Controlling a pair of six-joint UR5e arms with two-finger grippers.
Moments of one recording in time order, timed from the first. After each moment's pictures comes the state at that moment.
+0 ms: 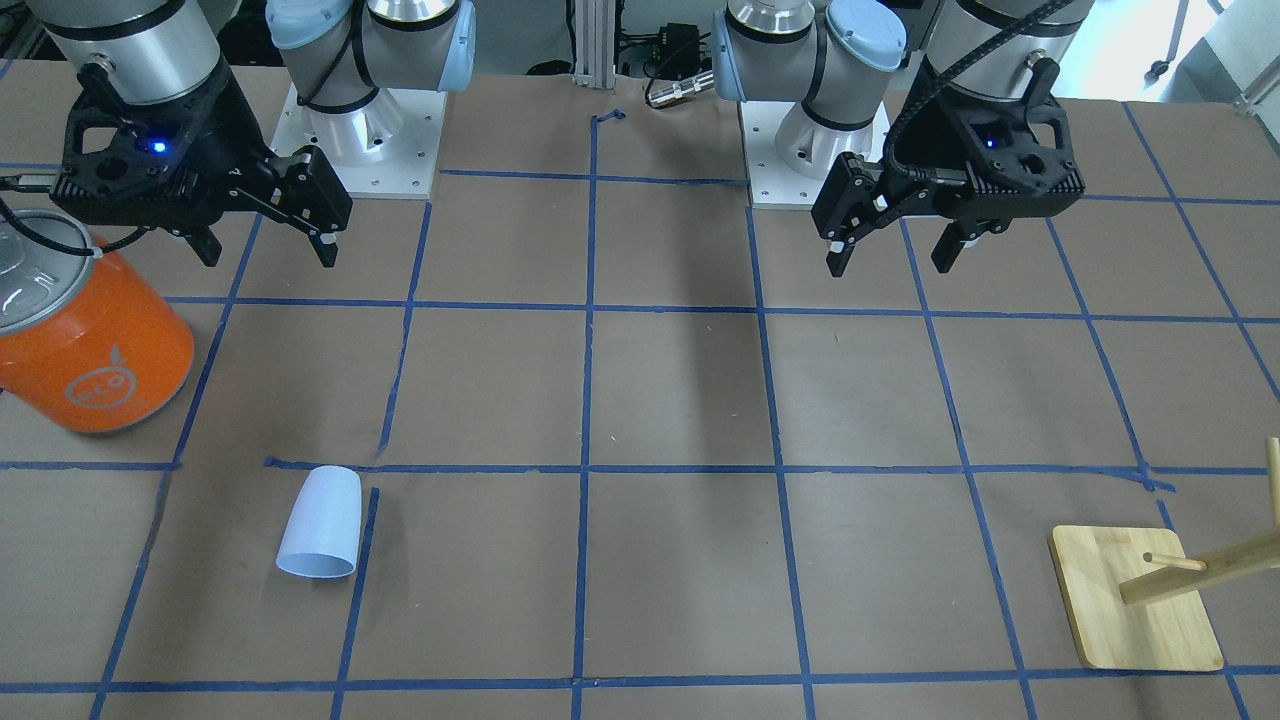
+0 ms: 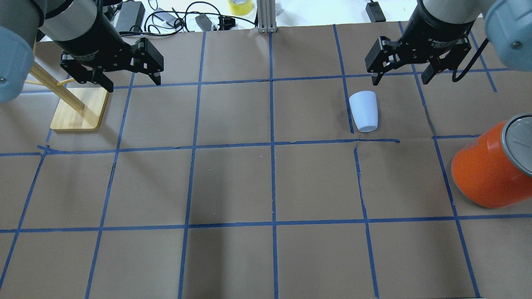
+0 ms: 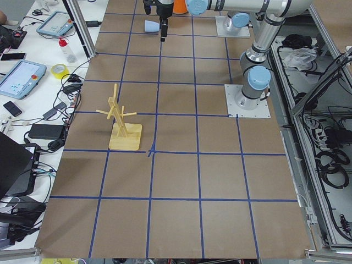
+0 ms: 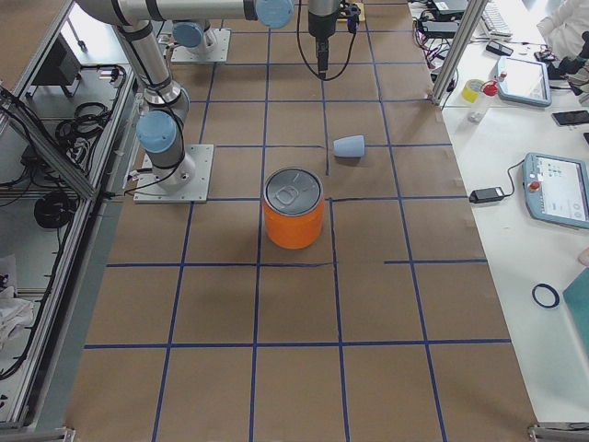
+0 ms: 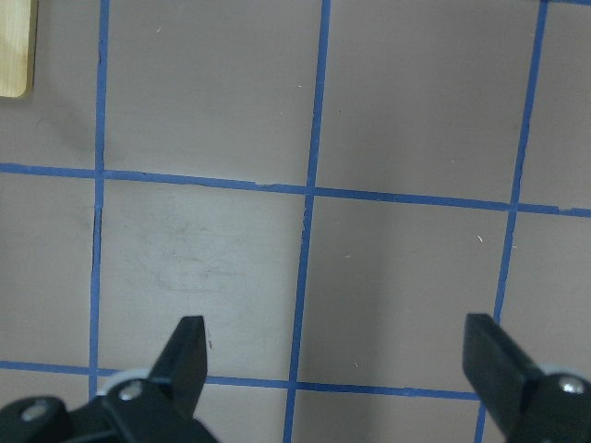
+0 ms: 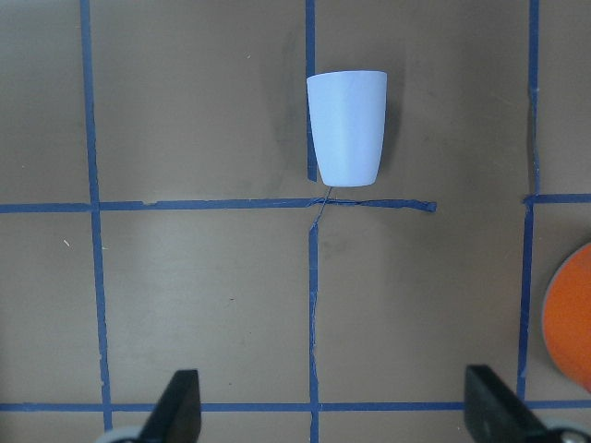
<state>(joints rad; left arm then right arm) -1.55 -1.54 -1.56 -1.47 1.55 -0.09 1.54 -1.58 1.56 -1.60 -1.55 -0.02</state>
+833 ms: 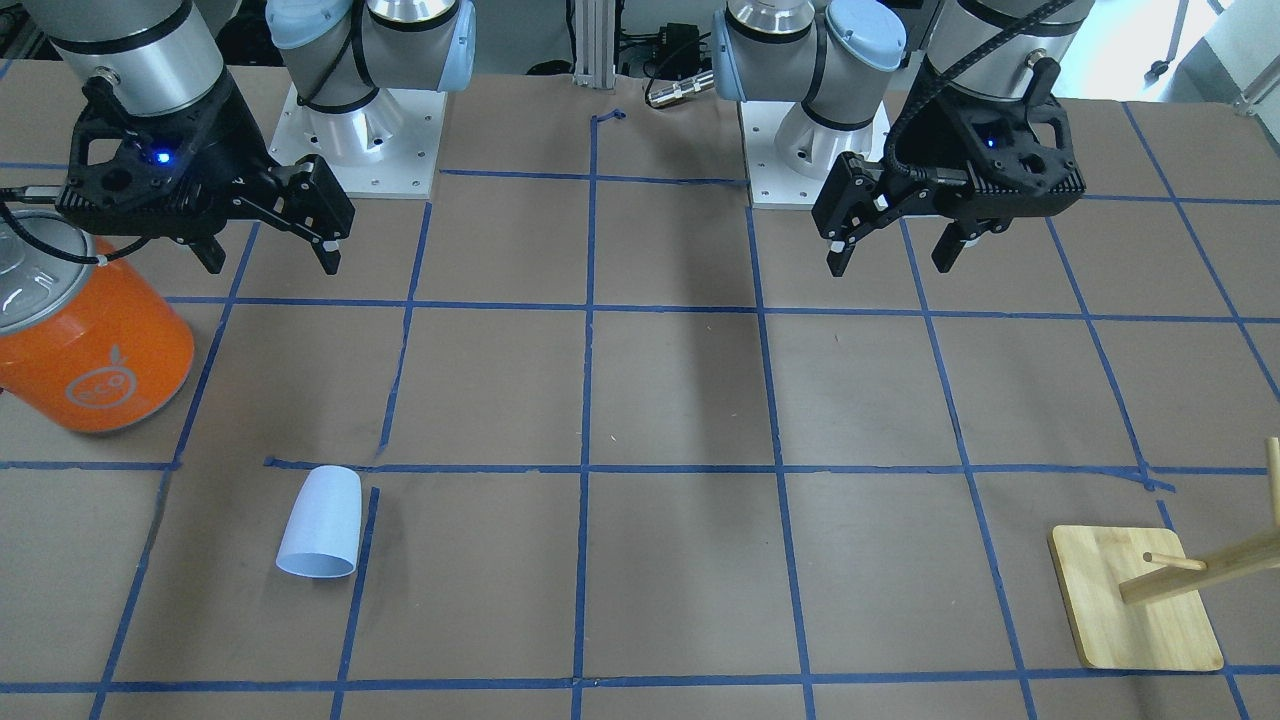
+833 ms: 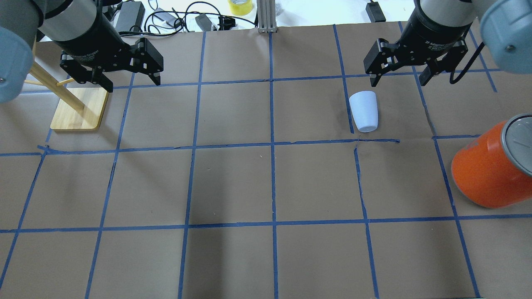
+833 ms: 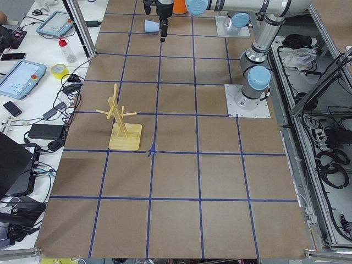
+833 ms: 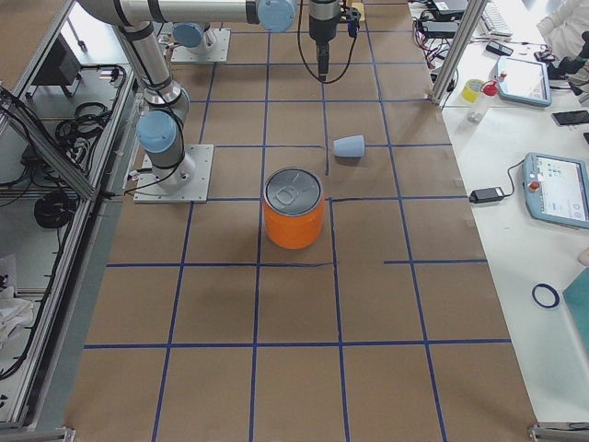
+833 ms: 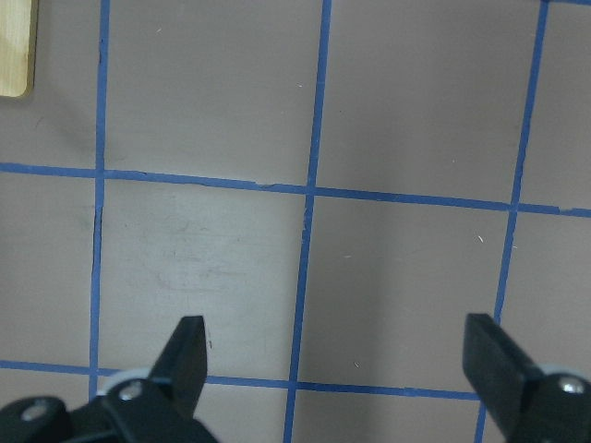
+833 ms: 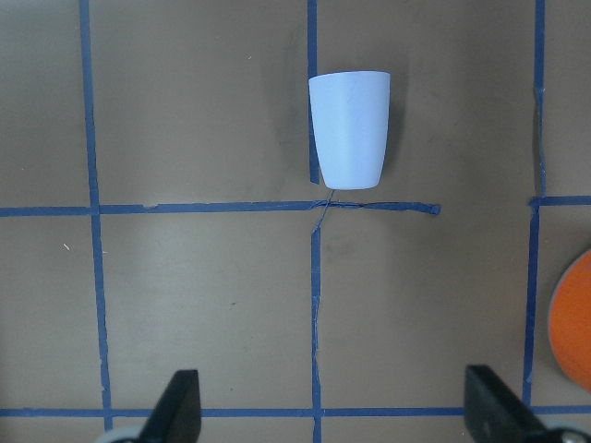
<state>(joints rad) -1.55 -1.54 -1.56 -1.47 1.55 -0.09 1.54 -1.58 1.57 -1.62 -1.54 -0.02</state>
